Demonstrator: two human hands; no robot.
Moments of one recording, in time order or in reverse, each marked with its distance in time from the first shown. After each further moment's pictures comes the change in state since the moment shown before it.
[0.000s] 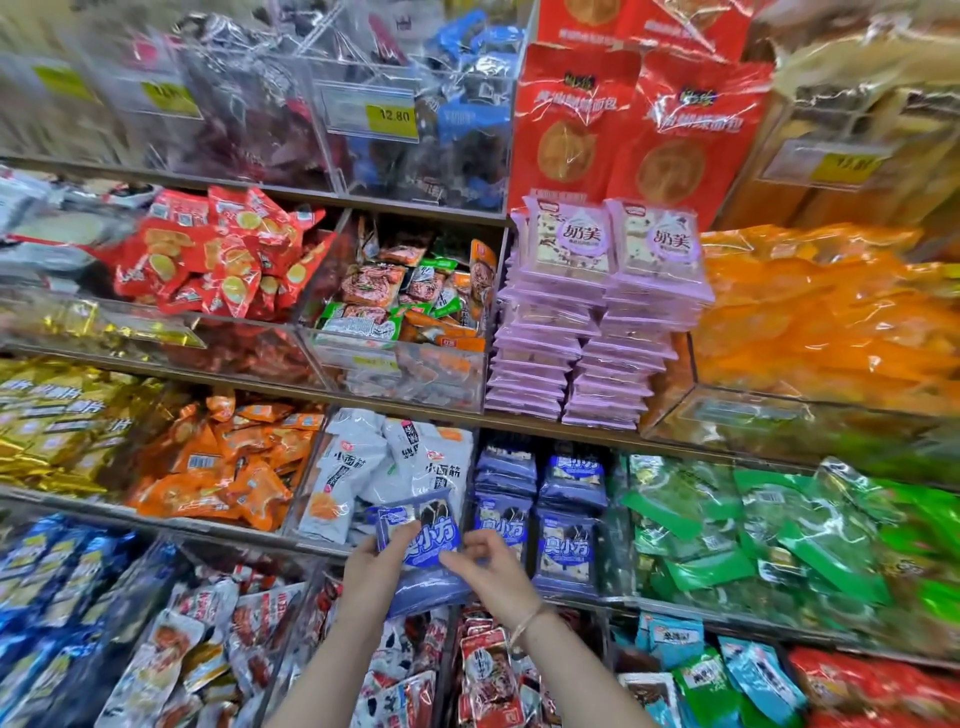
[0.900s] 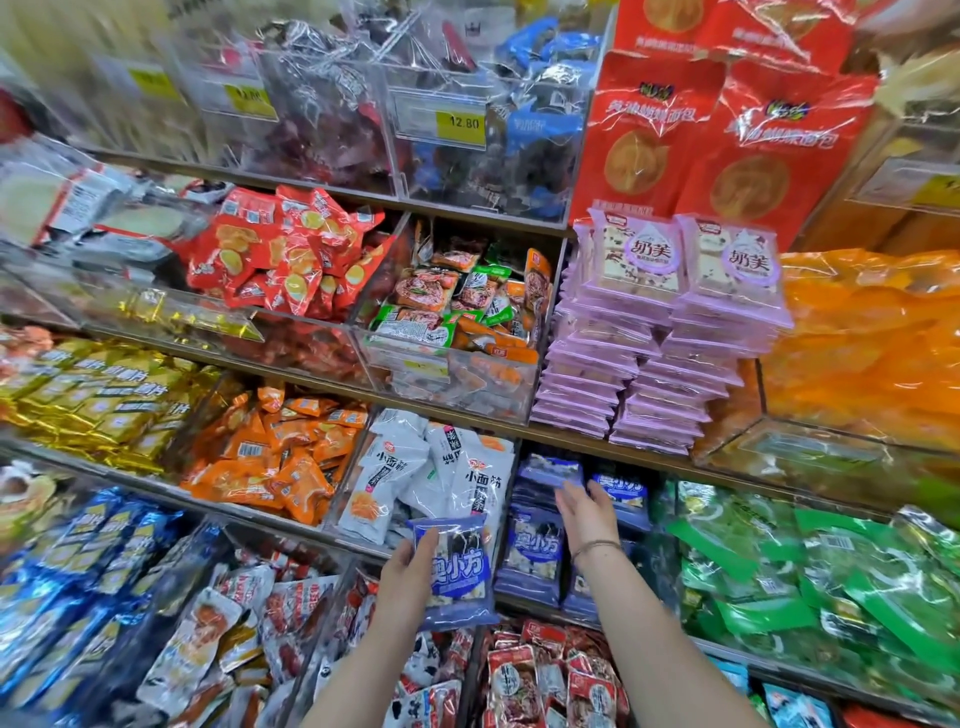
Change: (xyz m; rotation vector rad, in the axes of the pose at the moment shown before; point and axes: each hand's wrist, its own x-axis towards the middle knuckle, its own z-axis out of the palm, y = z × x) left_hand -0.005 0.000 -0.003 -0.046 0.021 -0.008; right_hand 0.077 -0.018 -0.062 0.856 0.435 0.086
